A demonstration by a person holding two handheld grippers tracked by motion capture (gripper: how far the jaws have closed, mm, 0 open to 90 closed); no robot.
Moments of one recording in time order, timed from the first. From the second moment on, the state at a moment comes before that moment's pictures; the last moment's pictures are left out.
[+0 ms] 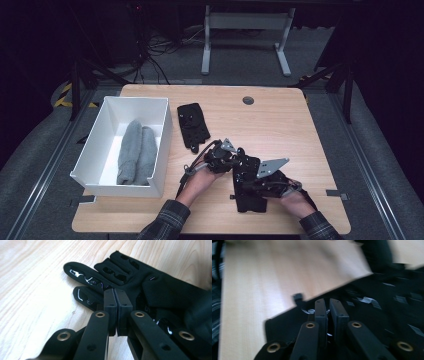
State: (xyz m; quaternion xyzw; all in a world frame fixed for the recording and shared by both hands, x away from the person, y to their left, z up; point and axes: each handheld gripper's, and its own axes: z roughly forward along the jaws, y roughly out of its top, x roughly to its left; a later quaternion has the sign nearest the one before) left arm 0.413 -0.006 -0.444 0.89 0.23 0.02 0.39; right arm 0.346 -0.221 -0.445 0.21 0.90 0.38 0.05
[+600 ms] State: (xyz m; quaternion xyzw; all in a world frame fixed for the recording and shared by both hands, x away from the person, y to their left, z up) left arm 0.431 0.040 -0.438 0.86 0.30 0.09 0.39; right arm 0.358 -0.263 -0.452 0.26 0.90 0.33 0.11
